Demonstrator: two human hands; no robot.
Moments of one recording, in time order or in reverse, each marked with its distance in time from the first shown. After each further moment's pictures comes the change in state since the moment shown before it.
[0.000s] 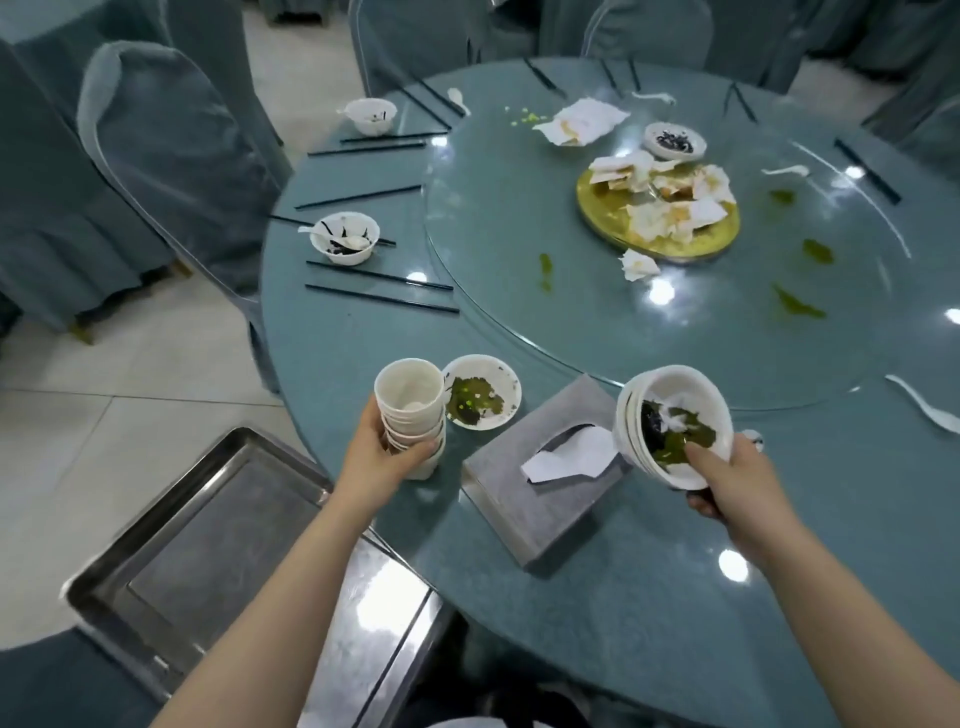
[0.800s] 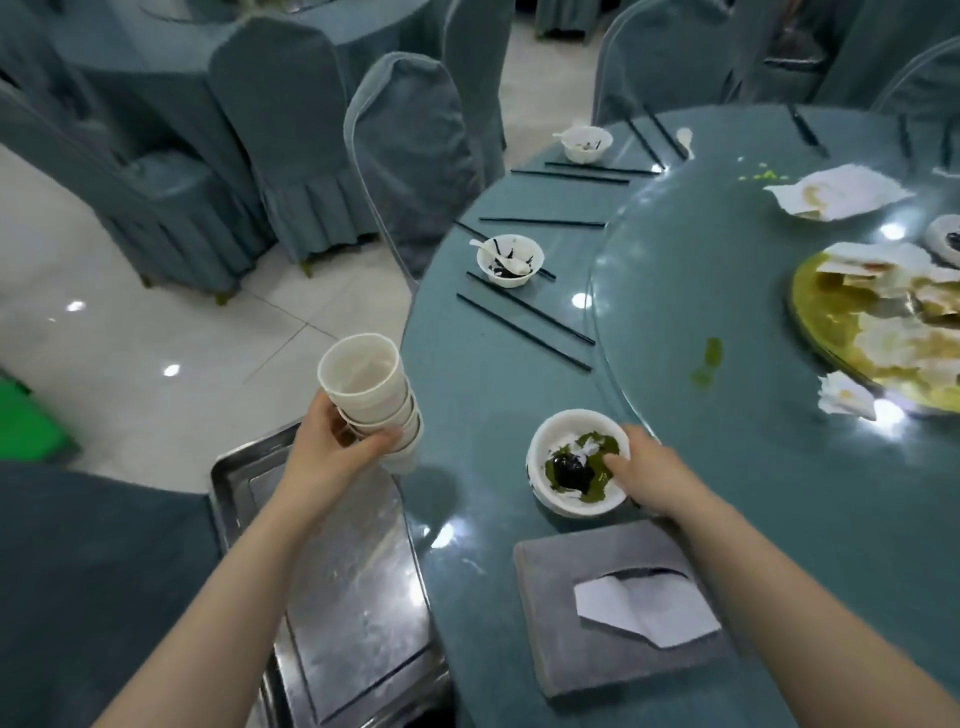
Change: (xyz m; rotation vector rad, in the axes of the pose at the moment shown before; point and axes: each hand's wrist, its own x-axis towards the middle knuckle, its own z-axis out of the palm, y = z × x) left_hand -0.018 0.051 -0.069 -0.037 0.525 0.019; right_hand 0.140 -0.071 0.178 -0.953 -0.648 -0.419
